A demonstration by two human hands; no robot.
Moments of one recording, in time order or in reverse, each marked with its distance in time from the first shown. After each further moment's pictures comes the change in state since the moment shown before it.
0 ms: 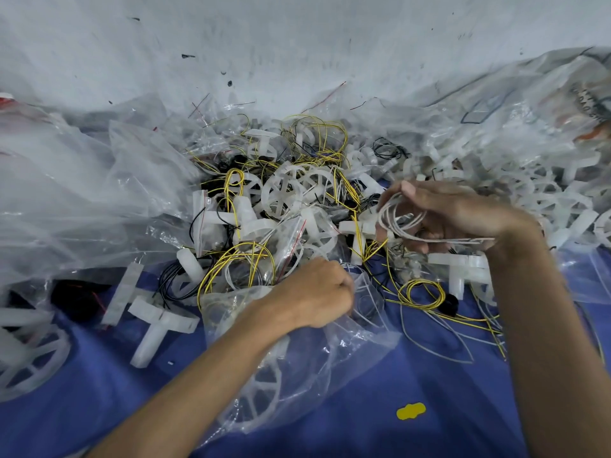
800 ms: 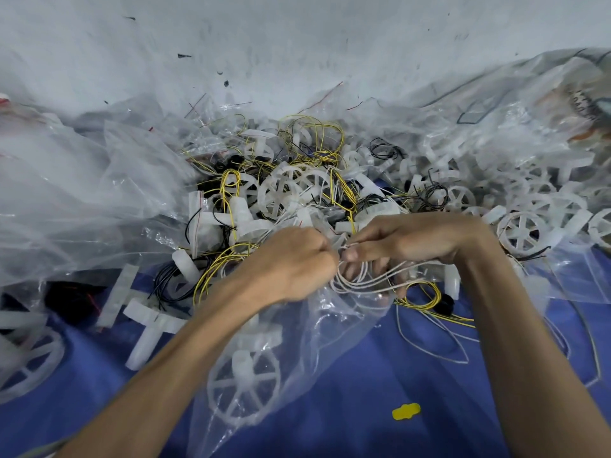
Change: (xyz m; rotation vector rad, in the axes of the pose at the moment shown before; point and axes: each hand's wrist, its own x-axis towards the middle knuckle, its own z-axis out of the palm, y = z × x) left_hand -0.019 0.017 -0.043 0.070 0.162 -0.086; right_hand 0.018 -0.011 0.042 -0.299 -0.241 0.303
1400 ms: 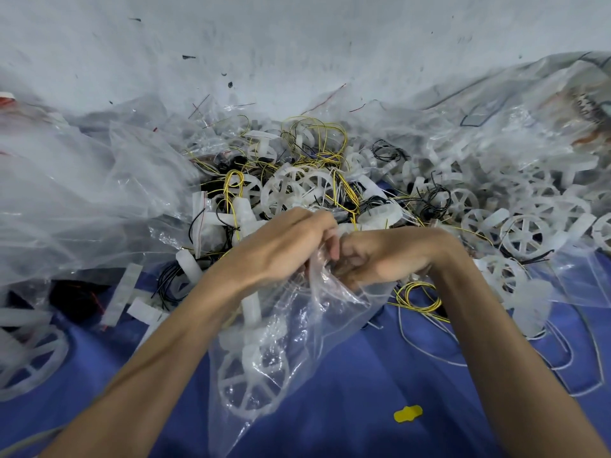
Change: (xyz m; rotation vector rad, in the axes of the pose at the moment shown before) left_hand -0.001 -0.007 -0.016 -0.365 0.022 0.053; right_hand 0.017 -0.004 0.016 -0.278 -0.035 -0.049
